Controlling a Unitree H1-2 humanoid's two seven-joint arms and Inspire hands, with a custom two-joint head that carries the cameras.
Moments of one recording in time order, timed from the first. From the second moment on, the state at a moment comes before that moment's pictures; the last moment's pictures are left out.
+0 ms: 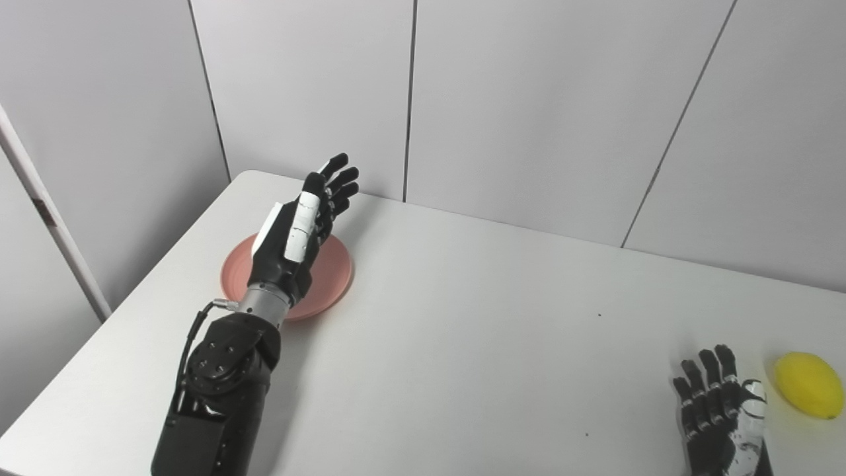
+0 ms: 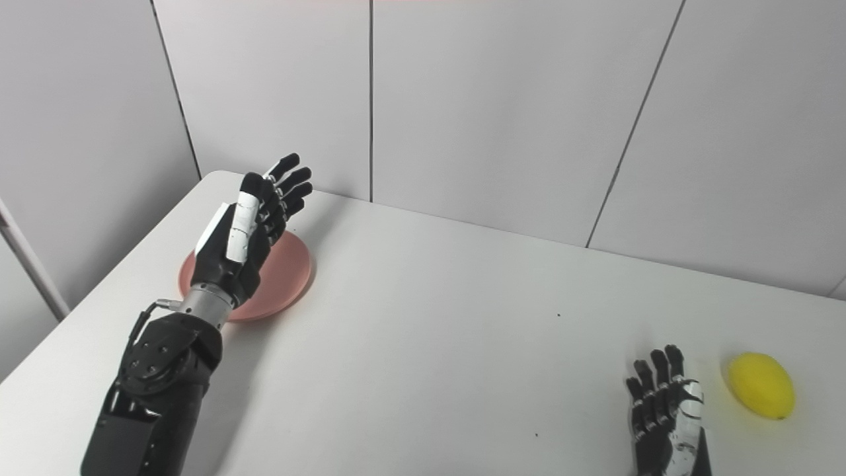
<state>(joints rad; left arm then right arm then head) -0.29 0.21 0.19 -0.24 -0.24 0.32 -0.05 0.00 -0.01 -0.12 -0.03 0.34 -0.01 0.14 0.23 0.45</state>
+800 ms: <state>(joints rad) -0.41 0.47 0.27 0.11 -0.32 0.35 -0.23 0.00 0.00 -0.13 -0.03 0.34 -0.01 0.14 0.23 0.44</state>
